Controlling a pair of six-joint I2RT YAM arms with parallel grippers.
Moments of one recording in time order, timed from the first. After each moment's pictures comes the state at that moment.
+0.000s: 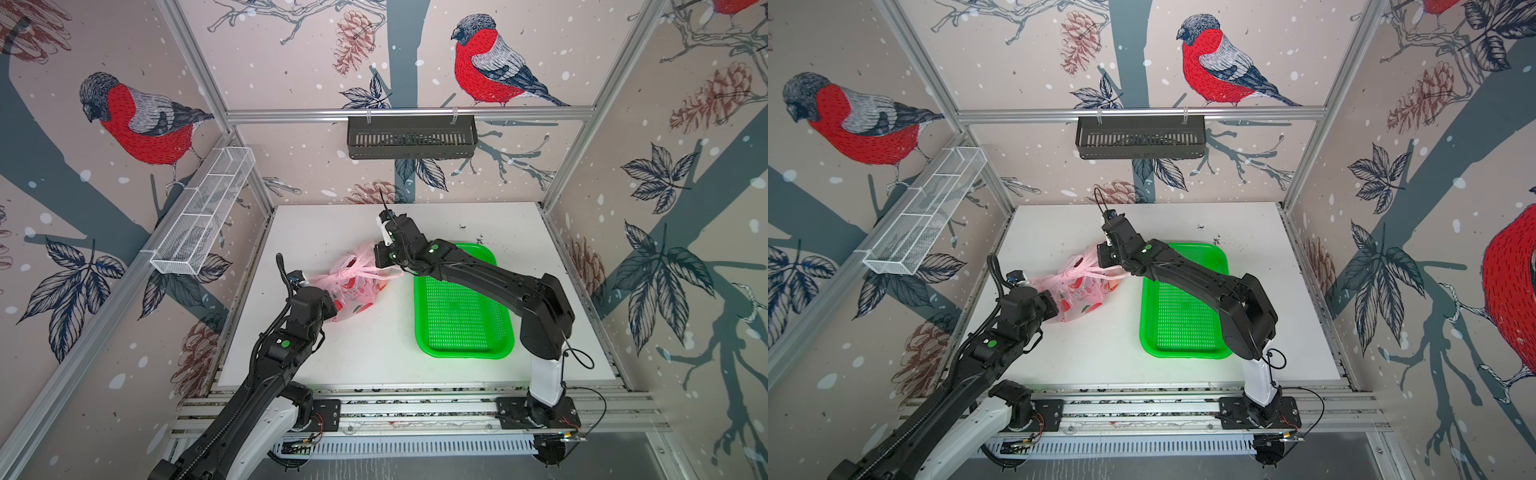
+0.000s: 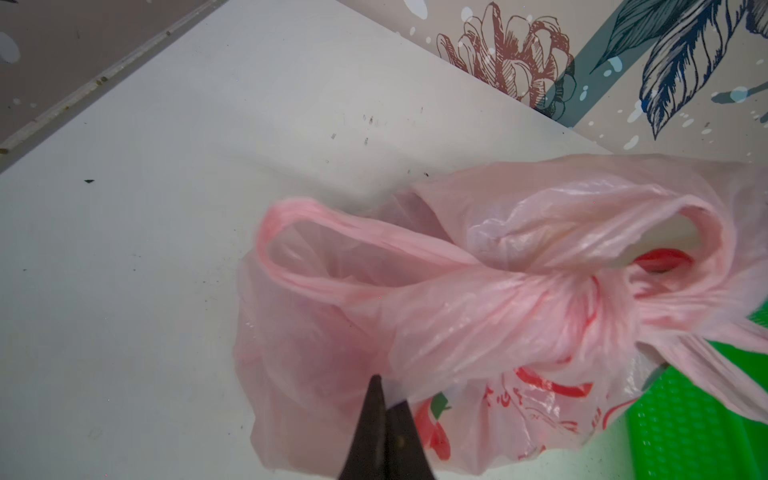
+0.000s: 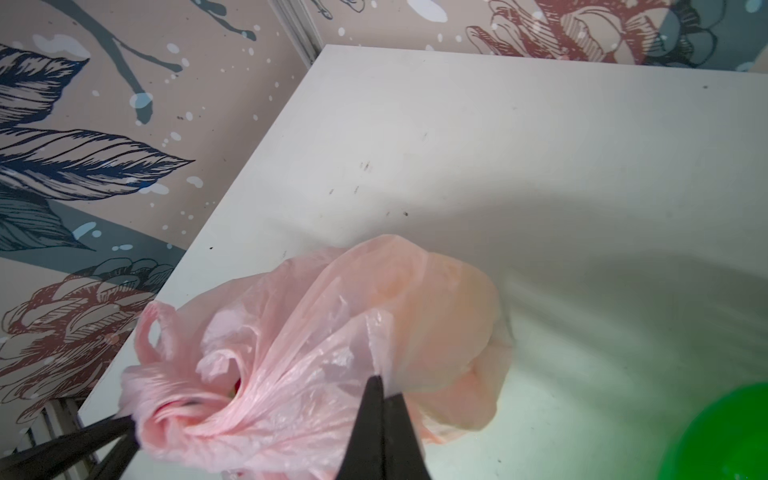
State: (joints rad) left arm -0.34 0.72 0.47 -0.36 -0.33 -0.61; right arm 0.85 1.93 1.64 -0.34 0.00 0.44
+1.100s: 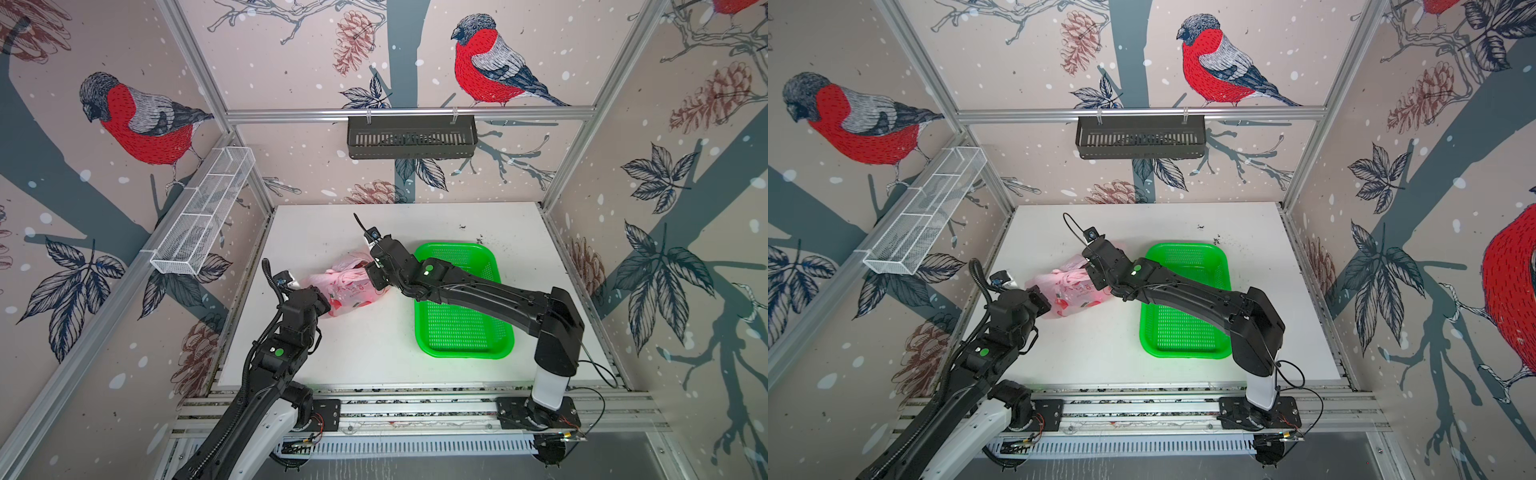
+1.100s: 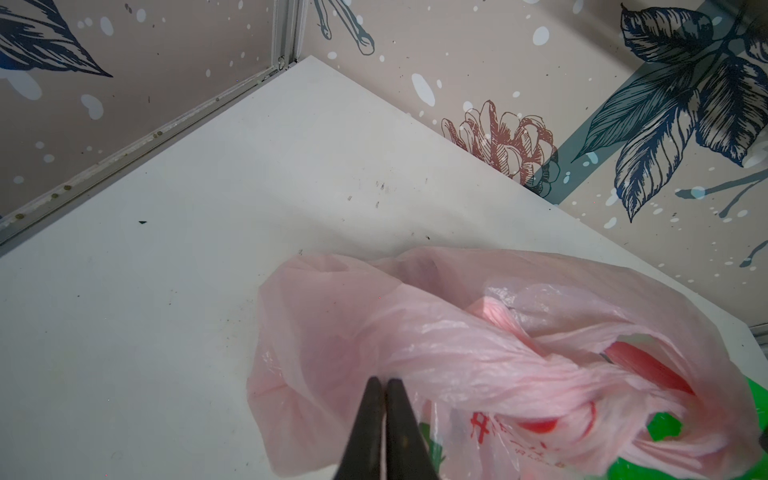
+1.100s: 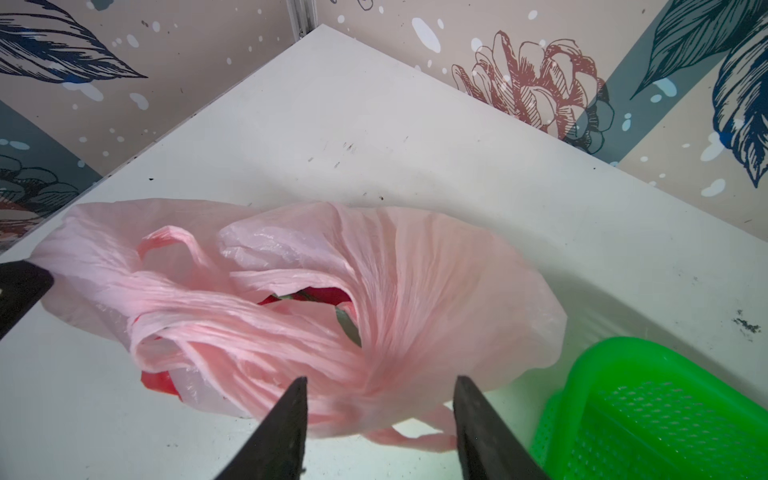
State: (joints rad) left arm -0.34 0.62 0.47 -0.32 -0.40 -0.65; right arm 1.05 1.86 1.62 -0.43 0.32 0.21
